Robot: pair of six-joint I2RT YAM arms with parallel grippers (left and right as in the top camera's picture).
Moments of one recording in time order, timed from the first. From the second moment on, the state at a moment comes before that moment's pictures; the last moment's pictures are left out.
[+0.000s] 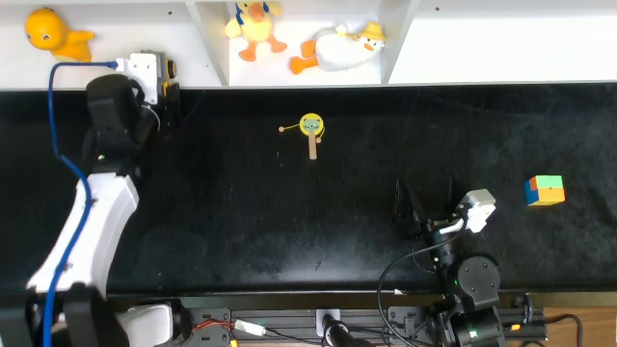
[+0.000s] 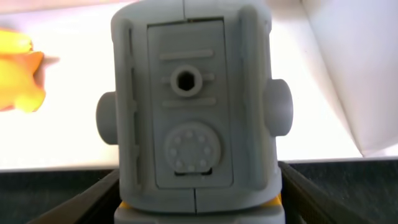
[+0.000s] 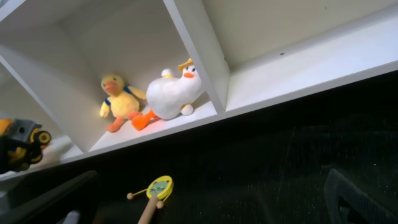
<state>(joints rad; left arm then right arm) 0.07 1.46 0.86 0.03 0.02 0.10 0.24 0.01 0.02 -0.02 0.00 0.46</state>
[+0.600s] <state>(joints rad) 0.07 1.60 0.86 0.26 0.07 0.10 0.24 0.01 0.02 -0.02 0.00 0.46</state>
